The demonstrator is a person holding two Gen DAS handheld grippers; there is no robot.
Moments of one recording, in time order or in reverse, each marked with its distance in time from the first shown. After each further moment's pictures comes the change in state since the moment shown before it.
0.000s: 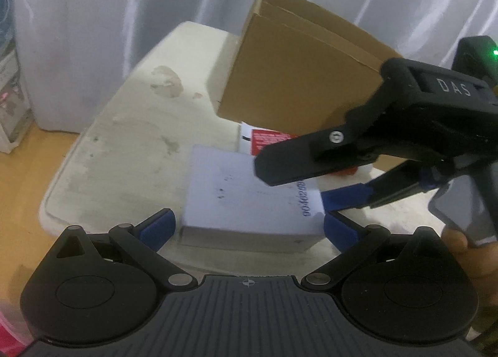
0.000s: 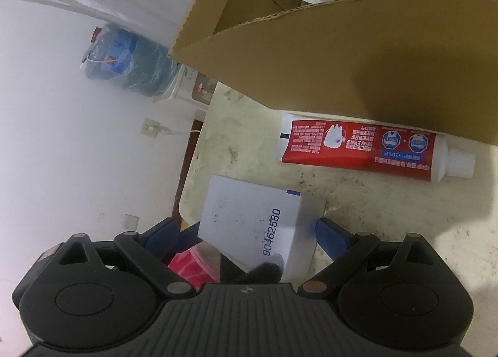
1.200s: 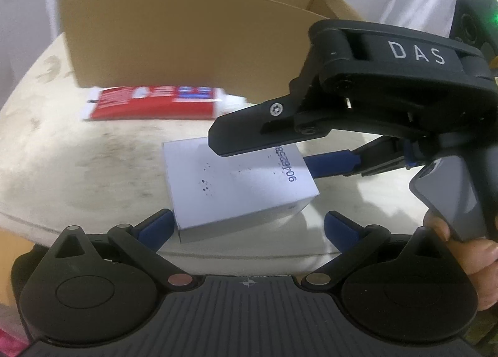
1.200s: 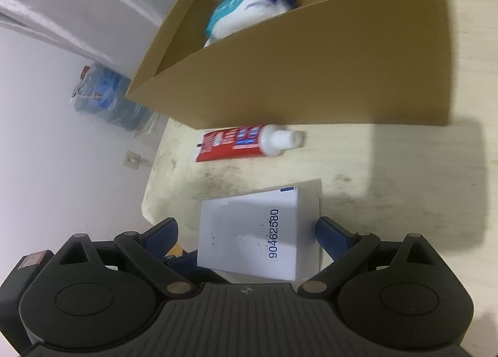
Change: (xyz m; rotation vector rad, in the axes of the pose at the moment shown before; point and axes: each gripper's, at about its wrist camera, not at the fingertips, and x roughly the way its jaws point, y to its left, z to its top) left arm 0.027 -0.140 -0.030 0.146 0.138 -0.004; right arm -0.094 -0.082 -0.064 0.044 -0.173 -0.056
